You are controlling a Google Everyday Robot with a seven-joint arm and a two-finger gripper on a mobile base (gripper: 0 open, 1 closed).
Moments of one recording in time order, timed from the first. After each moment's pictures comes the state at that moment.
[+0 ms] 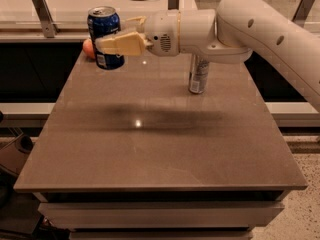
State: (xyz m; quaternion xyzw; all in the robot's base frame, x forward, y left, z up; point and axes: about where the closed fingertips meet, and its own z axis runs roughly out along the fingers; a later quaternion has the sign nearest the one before) arm 0.580 0.099 1.011 -0.48 0.57 0.43 0.52
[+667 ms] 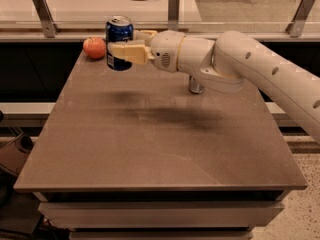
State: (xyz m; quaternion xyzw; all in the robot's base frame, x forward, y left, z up) arm 0.627 0.082 0.976 -0.38 0.59 0.40 0.59
